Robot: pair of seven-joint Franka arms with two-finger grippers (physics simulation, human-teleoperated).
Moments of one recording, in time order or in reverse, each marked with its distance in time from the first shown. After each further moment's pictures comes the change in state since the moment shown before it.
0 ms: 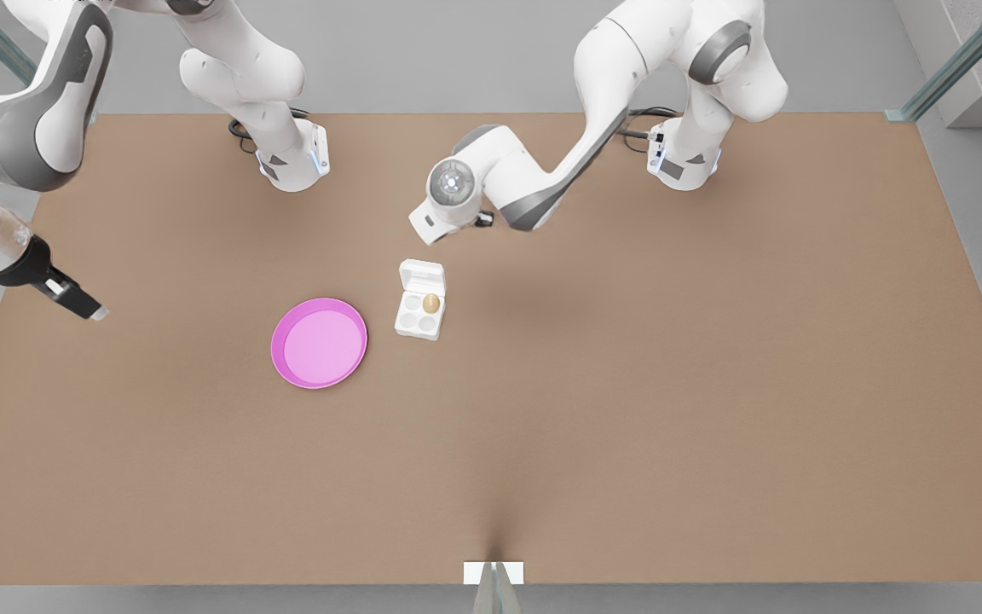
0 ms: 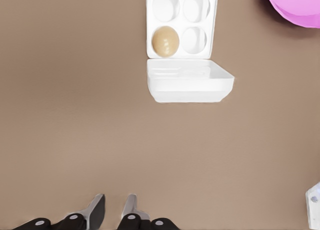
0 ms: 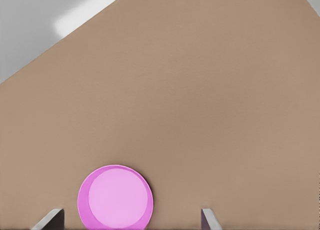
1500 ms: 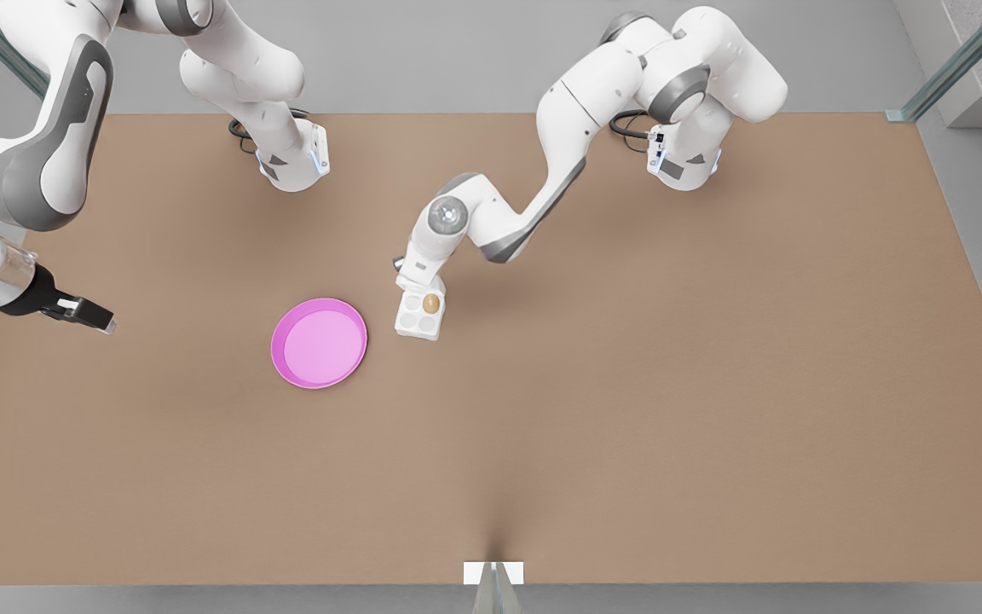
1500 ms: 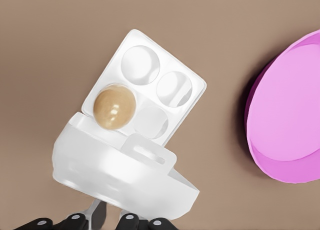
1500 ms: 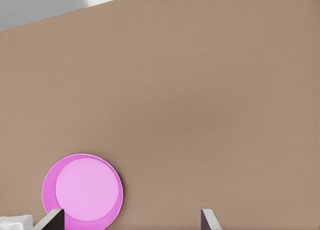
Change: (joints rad) left arm 0.000 0.251 -0.054 0.045 -0.021 0.541 -0.463; right arm 0.009 0.089 -0.001 0.044 -0.015 0.021 -0.350
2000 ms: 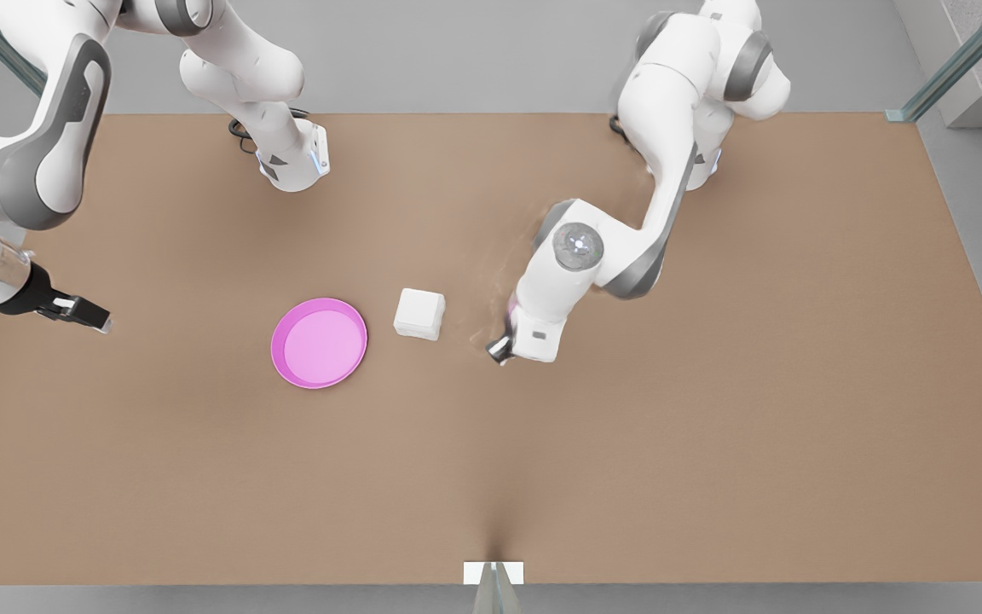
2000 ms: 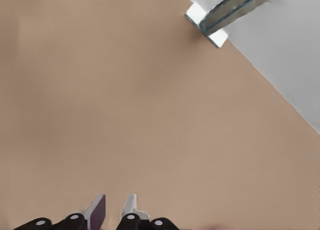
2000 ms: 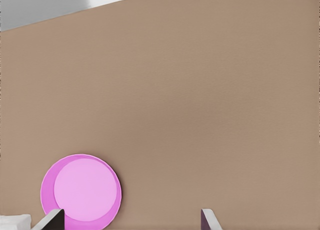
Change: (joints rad) left arm 0.230 -0.199 0.472 0.158 -0.016 -0.302 0.117; right arm -0.005 0.004 -0.003 0.017 0.002 0.000 -0.018
